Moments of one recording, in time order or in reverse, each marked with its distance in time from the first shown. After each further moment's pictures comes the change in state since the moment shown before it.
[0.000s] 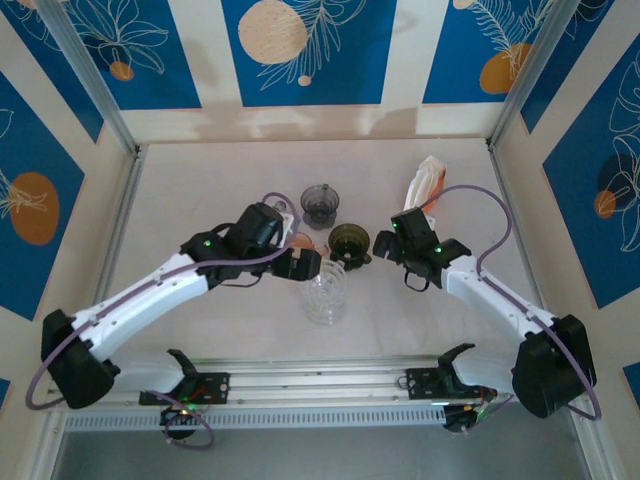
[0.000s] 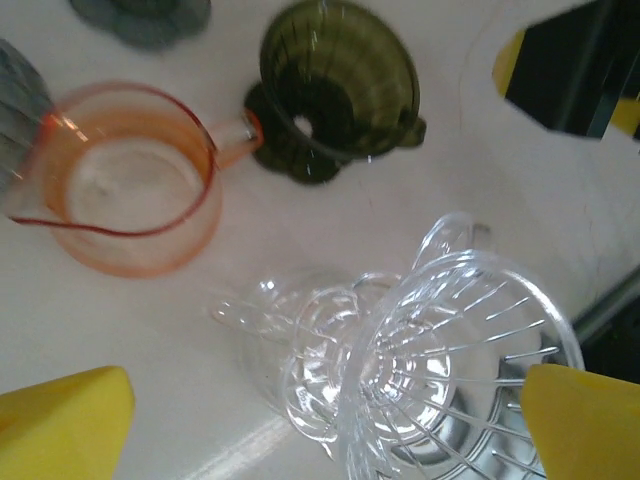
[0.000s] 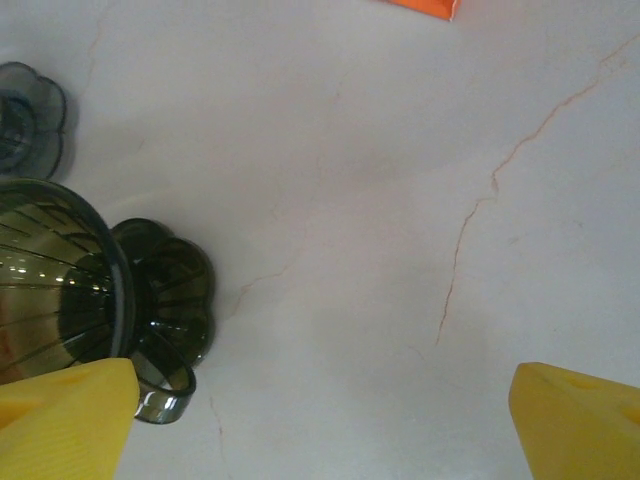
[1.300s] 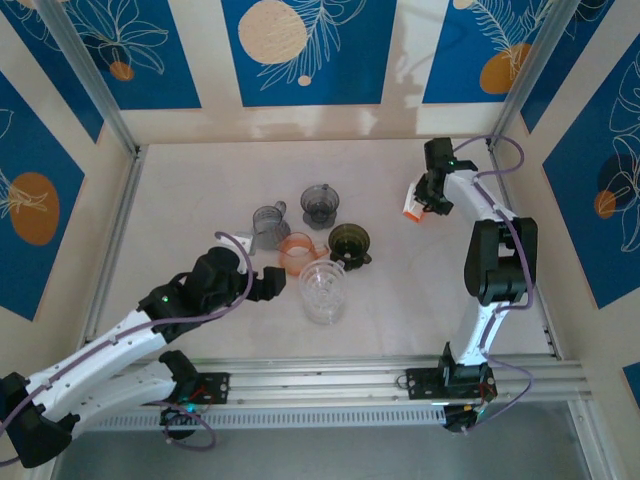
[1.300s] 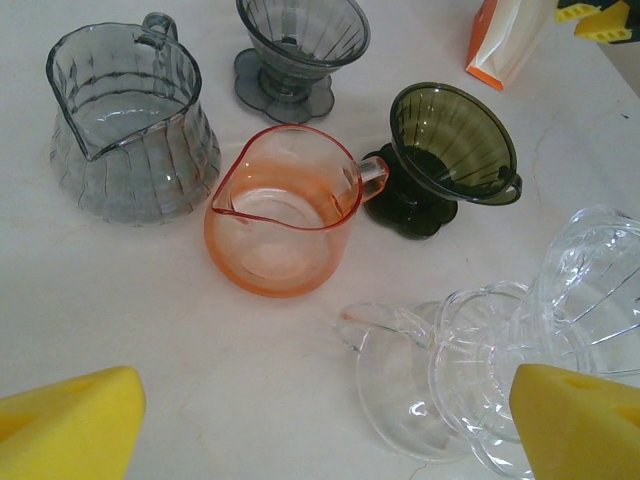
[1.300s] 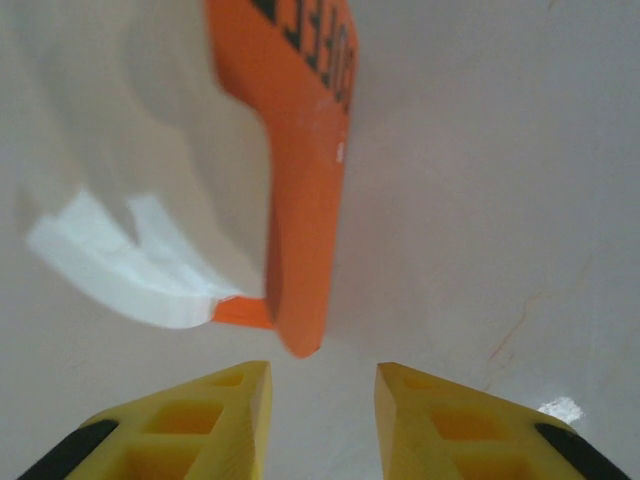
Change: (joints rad) left arm 0.004 -0.408 -0.437 0.232 -0.224 0.021; right arm -0.408 0.696 0.671 -0.169 -0.072 -0.079
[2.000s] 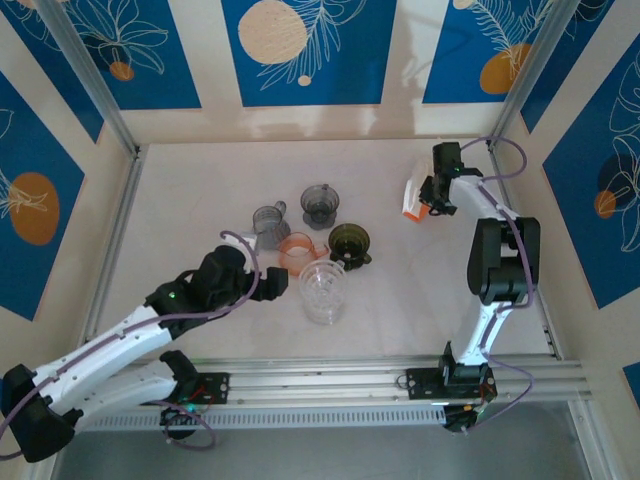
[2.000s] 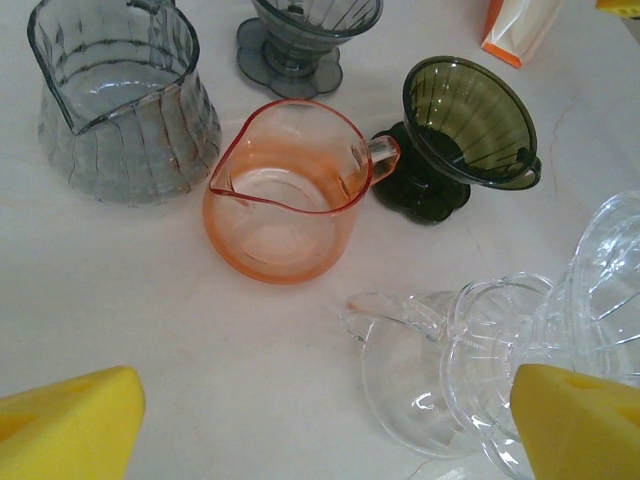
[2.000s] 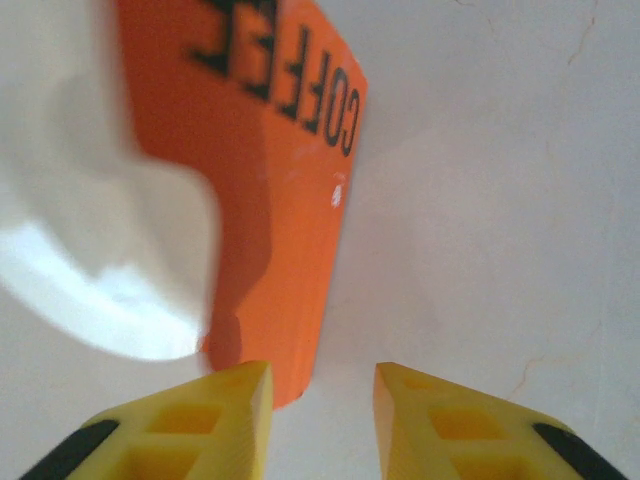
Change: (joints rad) left arm 0.001 0.056 0.000 0.006 0.011 -0.019; right arm -0.031 -0.053 -0.116 0.163 -0.045 -0.104
